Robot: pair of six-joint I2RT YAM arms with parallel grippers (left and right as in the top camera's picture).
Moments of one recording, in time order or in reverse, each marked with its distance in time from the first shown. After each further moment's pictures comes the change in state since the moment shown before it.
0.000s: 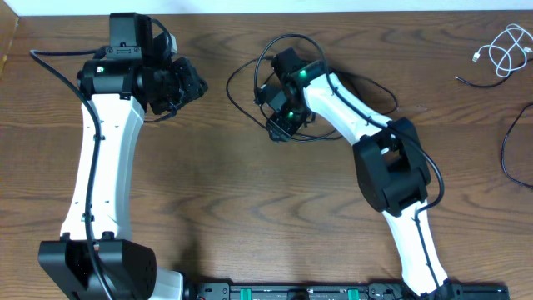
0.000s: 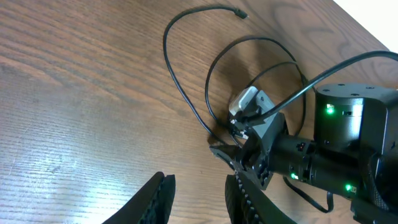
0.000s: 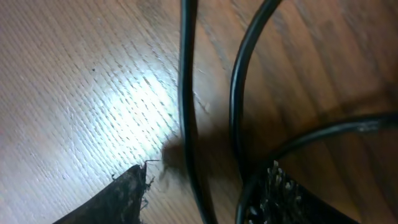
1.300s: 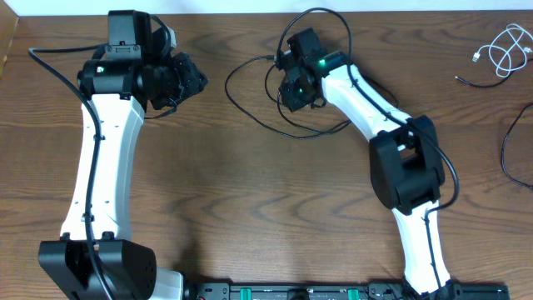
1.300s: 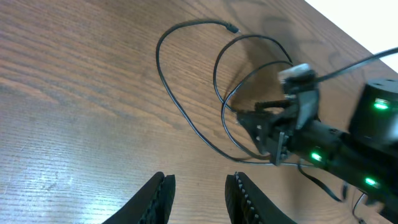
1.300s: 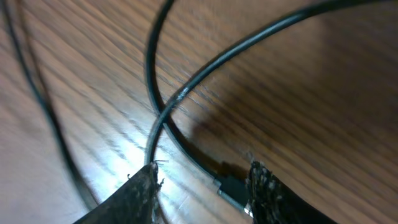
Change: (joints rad) left arm 0.000 0.000 0.000 0.055 0.000 0.000; right arm -0.086 -0.028 -0.010 0.203 0.138 0.283
